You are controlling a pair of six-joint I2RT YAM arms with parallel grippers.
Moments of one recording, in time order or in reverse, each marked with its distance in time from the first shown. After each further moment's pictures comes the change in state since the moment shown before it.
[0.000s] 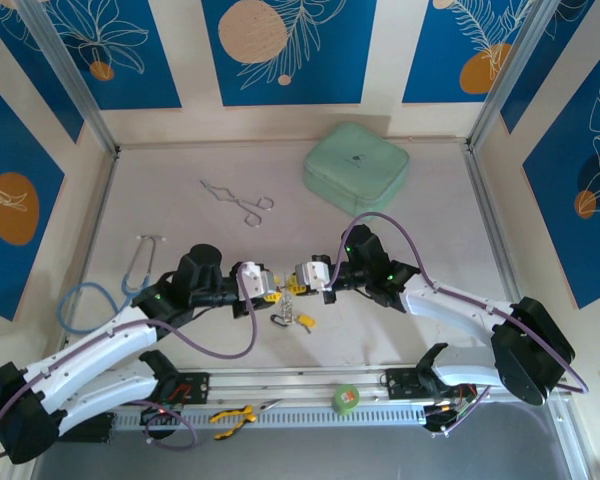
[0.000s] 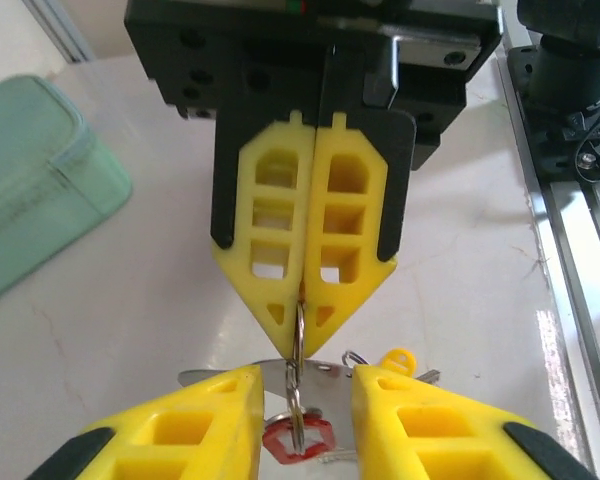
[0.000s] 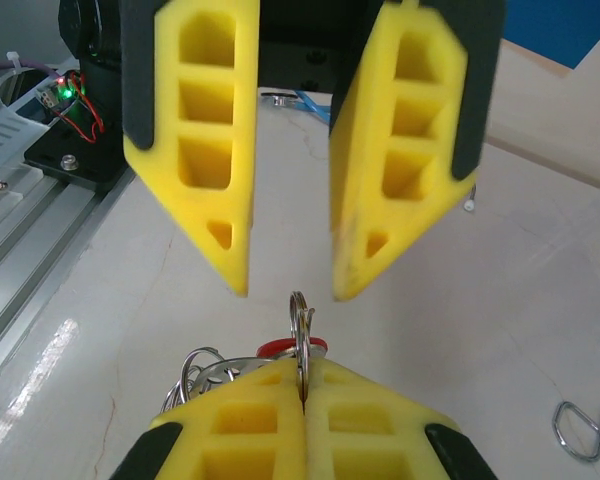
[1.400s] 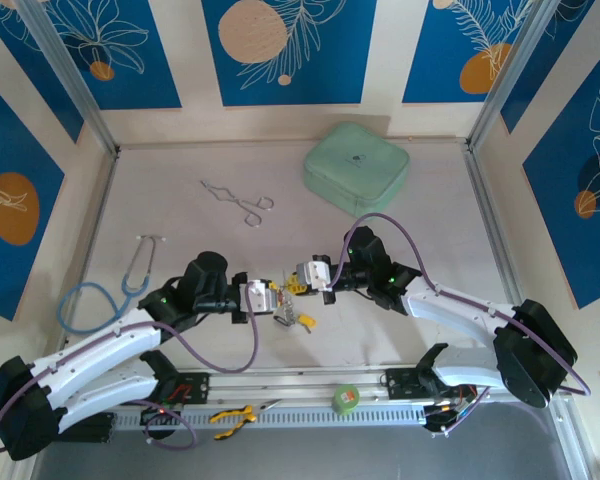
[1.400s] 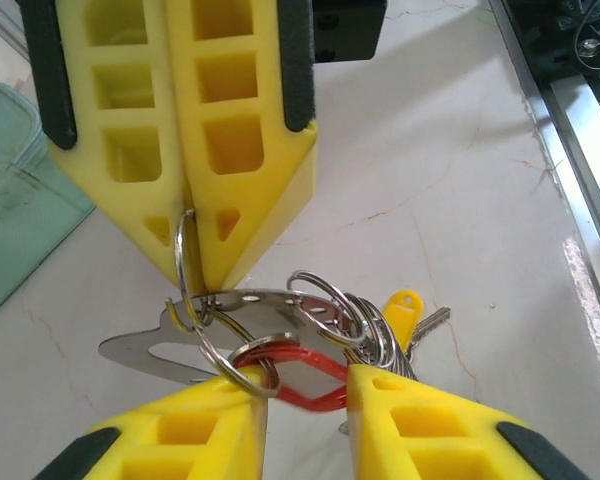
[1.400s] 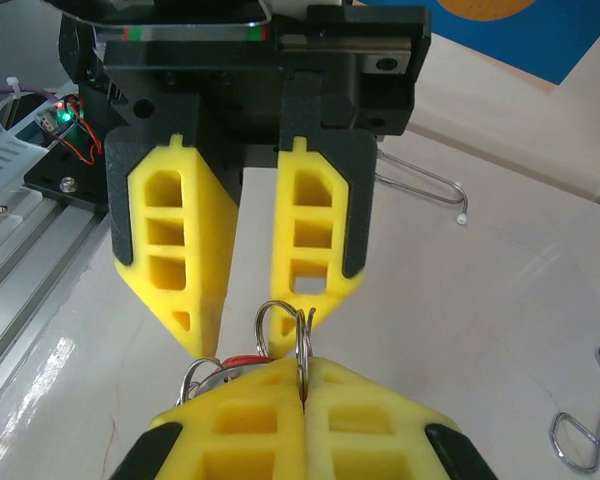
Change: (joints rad) left arm -0.025 0.004 -0.068 0.012 -0.027 0.204; right arm 0.006 -0.018 -0.022 0.057 -0.004 0.050
